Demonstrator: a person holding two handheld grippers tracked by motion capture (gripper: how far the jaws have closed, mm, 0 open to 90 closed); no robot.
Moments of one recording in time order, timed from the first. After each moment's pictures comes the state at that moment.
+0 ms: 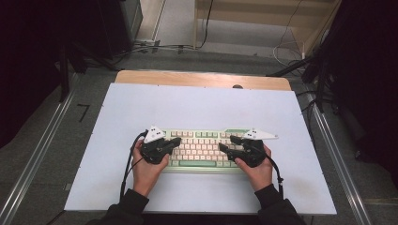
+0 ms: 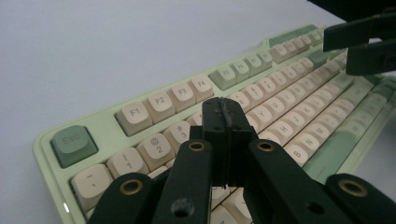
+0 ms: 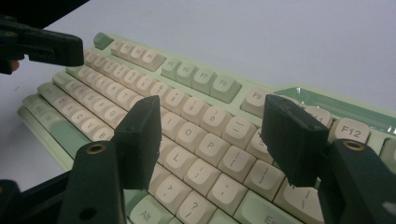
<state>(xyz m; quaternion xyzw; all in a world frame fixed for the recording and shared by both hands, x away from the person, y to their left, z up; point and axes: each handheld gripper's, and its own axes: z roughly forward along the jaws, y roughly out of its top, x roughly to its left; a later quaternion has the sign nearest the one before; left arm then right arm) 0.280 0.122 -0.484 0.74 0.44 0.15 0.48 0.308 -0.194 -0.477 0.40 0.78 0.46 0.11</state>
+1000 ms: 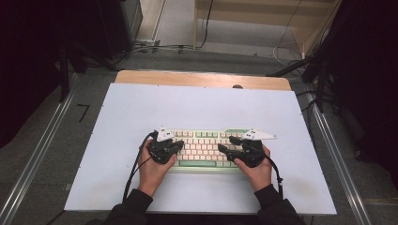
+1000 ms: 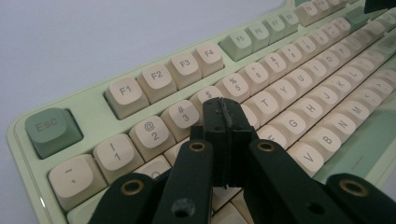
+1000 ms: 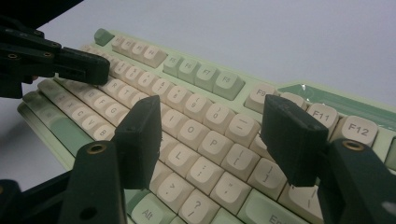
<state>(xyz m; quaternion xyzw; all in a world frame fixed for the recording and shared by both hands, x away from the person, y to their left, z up) 0.289 0.105 -0.493 0.77 0.46 0.16 0.41 0.308 -0.192 -0.479 0.40 0.79 0.46 0.10</state>
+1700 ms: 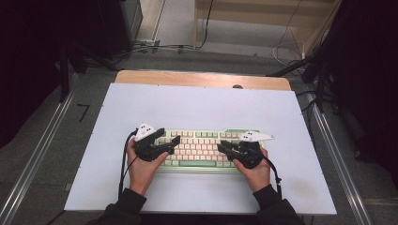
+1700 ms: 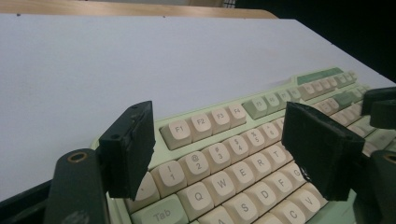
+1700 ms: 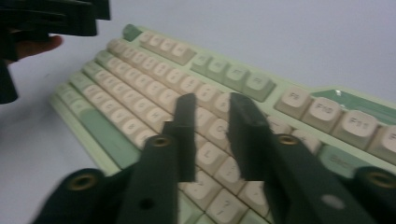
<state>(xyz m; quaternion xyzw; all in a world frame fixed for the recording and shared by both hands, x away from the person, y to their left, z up) 0.281 0.138 -0.481 0.68 0.50 0.18 0.50 0.302 -0.186 -0.476 0.37 0.80 0.47 0.08</state>
